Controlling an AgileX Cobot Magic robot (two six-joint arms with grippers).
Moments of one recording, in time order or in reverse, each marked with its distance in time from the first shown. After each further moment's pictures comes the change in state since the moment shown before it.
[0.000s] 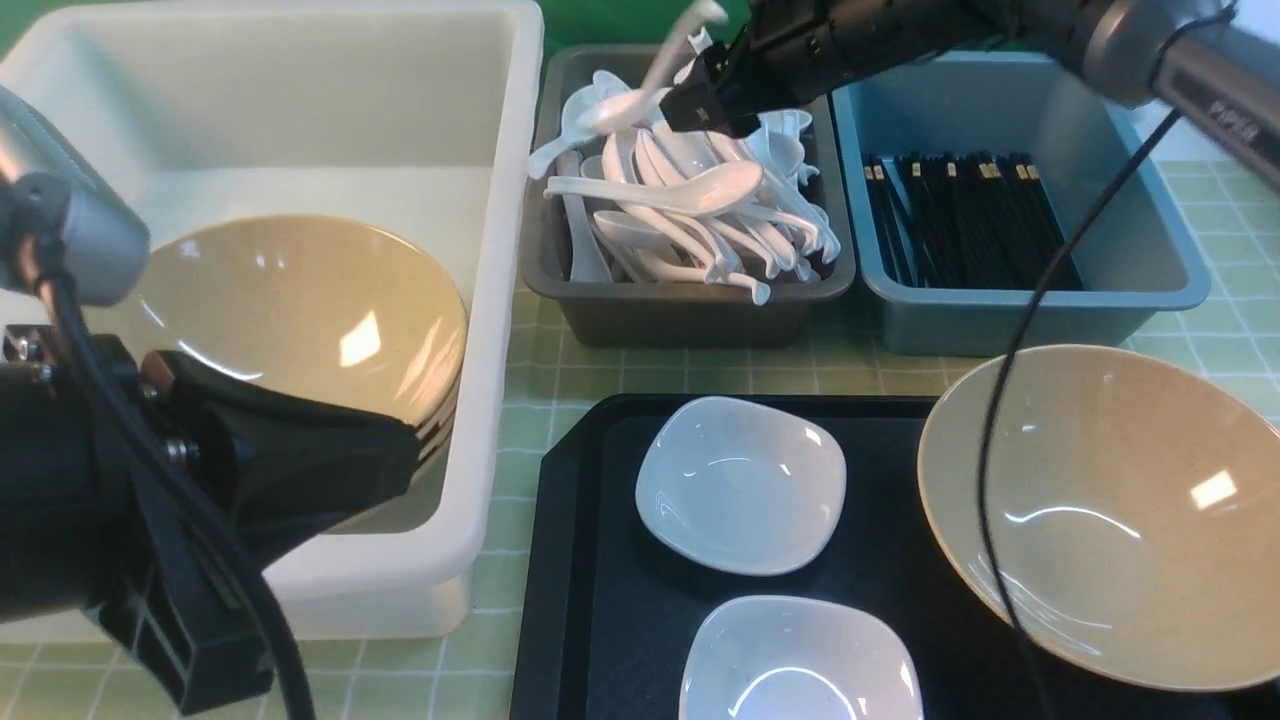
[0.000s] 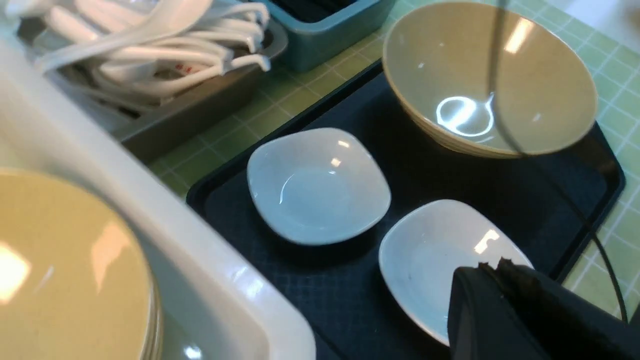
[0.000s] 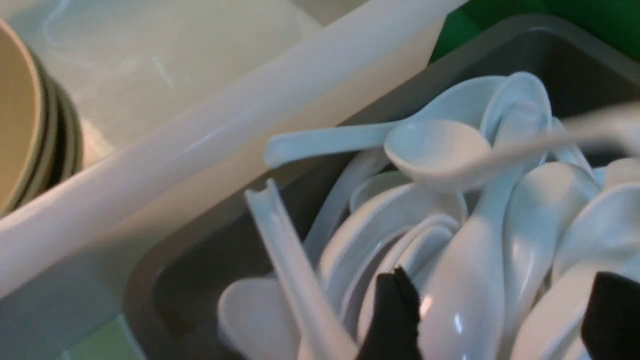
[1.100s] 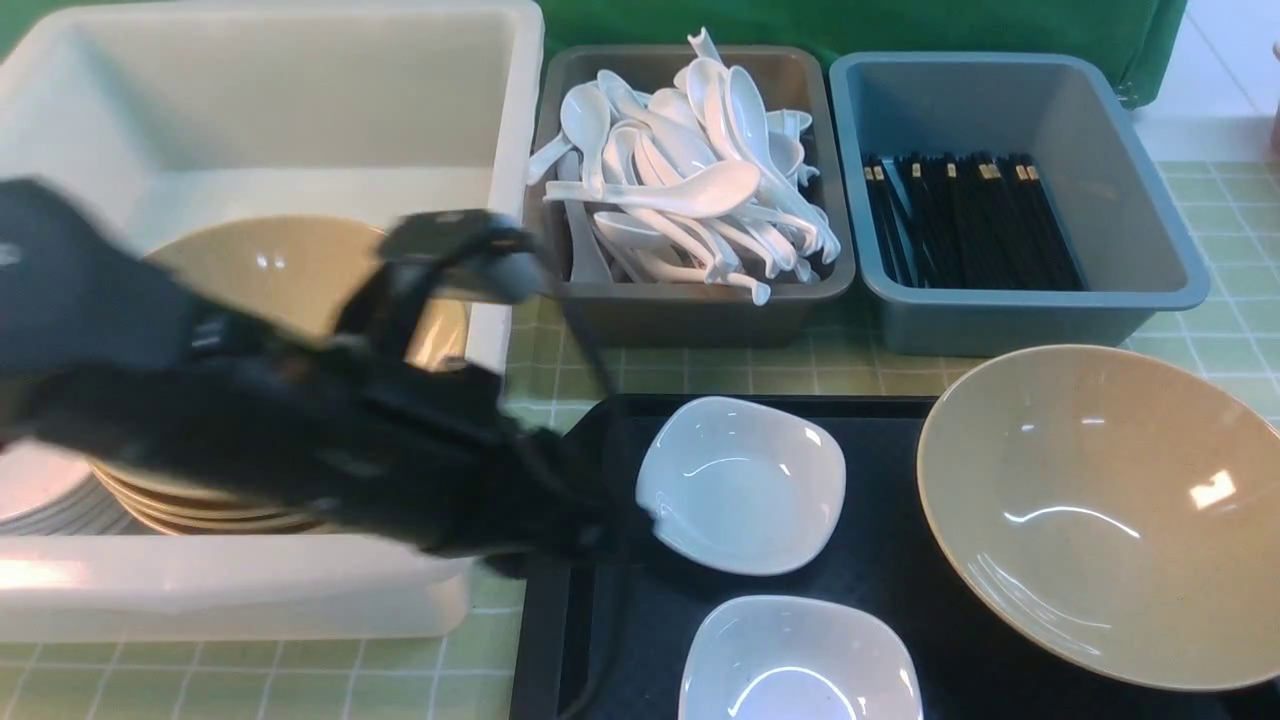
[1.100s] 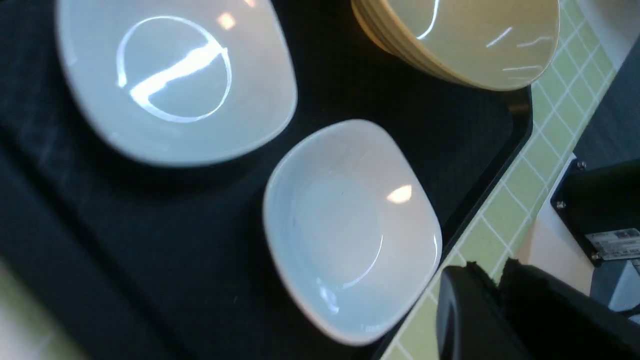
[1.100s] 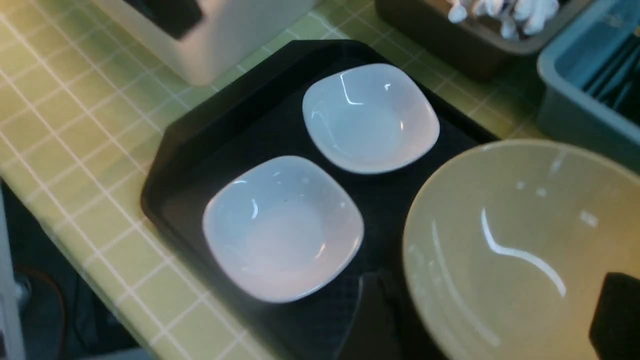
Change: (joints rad) right arm -0.090 -1.714 1.320 -0.245 0.268 0.362; left arm -0.097 0.544 -0.074 -0.317 0.026 0.107
